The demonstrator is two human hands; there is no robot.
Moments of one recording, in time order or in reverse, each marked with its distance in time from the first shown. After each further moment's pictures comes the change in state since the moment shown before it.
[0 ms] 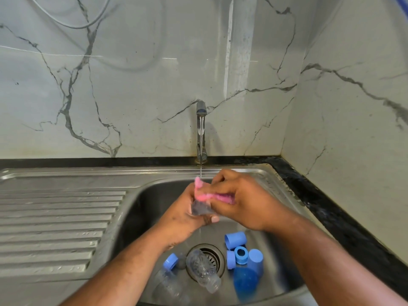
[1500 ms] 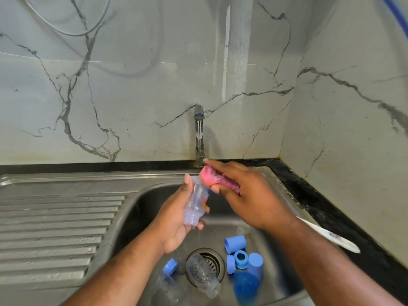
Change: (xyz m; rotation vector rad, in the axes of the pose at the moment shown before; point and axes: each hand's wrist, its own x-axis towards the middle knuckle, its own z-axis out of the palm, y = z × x) left_hand -0.004 0.034 0.004 -0.513 0.090 -0.218; right_hand 0.001 0.002 -0.010 -0.054 0.229 0.061
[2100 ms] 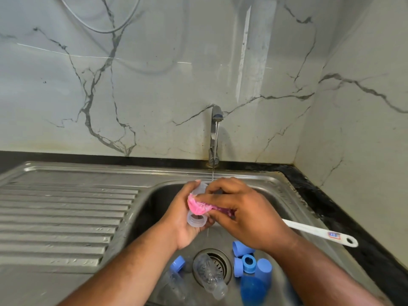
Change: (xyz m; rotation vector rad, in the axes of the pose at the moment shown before) left_hand -0.005 0.014 0.002 -0.295 0.164 -0.244; right_hand -0.006 -0.017 0.027 -0.138 -0.104 -0.299
